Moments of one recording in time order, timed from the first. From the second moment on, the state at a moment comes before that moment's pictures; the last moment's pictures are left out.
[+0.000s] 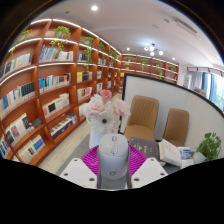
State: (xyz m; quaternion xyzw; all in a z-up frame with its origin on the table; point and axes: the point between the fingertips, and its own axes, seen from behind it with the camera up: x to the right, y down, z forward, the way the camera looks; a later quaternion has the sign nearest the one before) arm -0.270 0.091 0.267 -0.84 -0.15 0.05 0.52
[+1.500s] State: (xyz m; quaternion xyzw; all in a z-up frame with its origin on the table) arm -0.065 0.050 0.127 -0.92 -0.04 -0.02 0.40
